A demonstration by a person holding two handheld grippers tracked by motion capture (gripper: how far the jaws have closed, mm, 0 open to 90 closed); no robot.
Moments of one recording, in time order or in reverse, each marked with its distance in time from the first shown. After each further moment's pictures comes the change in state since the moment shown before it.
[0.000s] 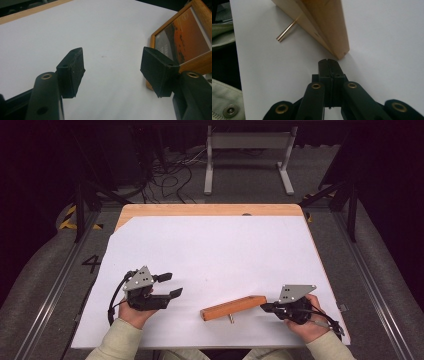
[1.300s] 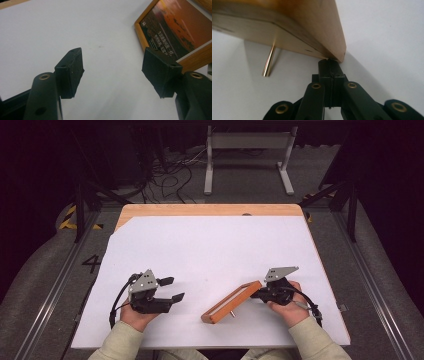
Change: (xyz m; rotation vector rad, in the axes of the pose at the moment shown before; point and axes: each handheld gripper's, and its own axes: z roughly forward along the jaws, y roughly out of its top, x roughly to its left) left arm -0.004 -0.008 0.009 0.069 -0.017 0.004; right arm -0.036 0.023 0.045 -0.027 0.036 0.199
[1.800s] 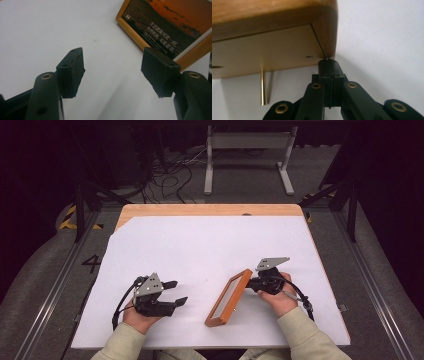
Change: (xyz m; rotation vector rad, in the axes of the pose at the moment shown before) left arm -0.008 -0.003 0.007 0.038 -0.001 0.025; right arm -0.011 0.024 0.021 -0.043 -0.029 0.028
